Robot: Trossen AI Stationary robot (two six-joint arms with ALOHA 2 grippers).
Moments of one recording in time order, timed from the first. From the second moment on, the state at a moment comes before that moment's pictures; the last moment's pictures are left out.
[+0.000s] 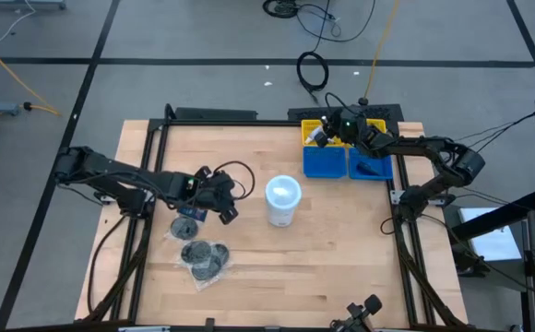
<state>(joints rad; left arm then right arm) -0.15 1.36 0.96 -0.66 -0.46 -0.61 -0.77 1.50 0.66 0.42 0.18 -0.13</state>
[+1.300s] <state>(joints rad) 0.07 1.36 0.95 -0.88 -0.23 -0.46 -0.71 1.44 0.66 0.40 0.02 -0.12</state>
